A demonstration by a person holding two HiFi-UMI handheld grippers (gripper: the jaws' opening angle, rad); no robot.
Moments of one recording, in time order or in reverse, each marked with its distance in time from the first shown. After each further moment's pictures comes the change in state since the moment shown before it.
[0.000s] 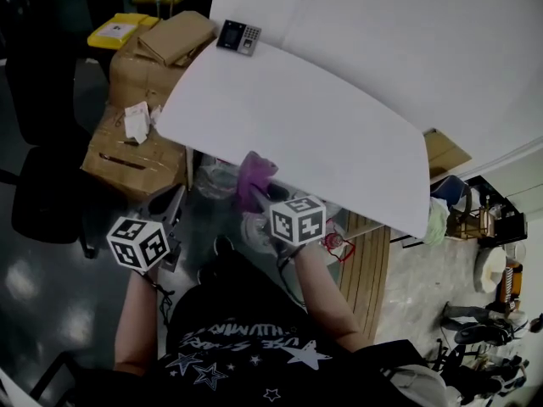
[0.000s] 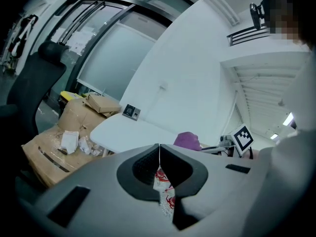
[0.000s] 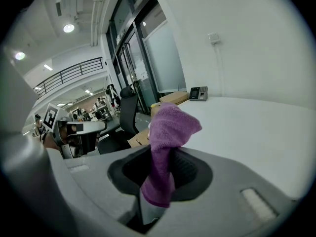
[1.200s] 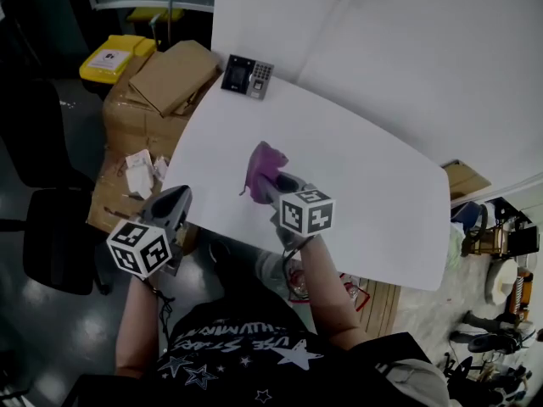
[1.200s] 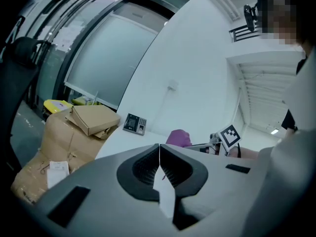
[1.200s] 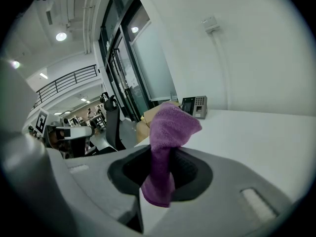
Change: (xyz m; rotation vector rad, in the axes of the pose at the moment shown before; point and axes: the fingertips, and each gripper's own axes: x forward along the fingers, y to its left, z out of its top) left arm 0.171 0.112 0.139 0.065 0.027 -0.019; right arm 0.172 -0.139 0.168 0.056 -0.058 0.008
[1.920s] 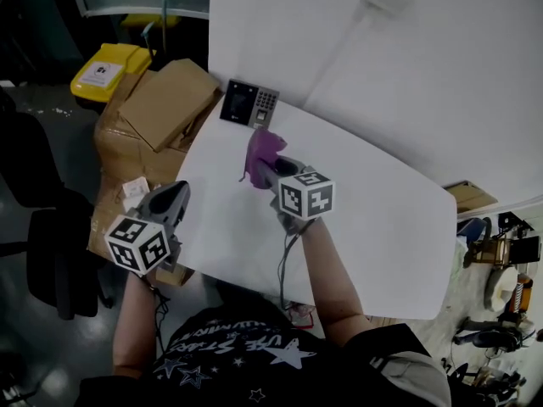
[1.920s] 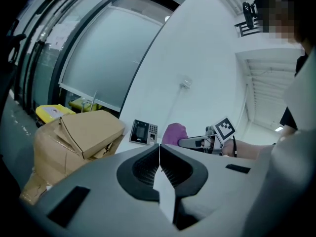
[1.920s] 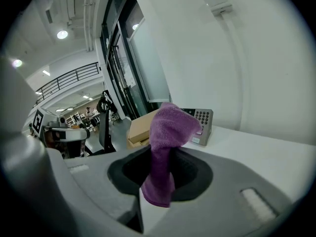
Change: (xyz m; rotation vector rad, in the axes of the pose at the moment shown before) left arm 0.110 0.081 0.074 0.017 0.040 0.027; right arm 0.118 -0.082 0.108 -0.045 0.021 0.032
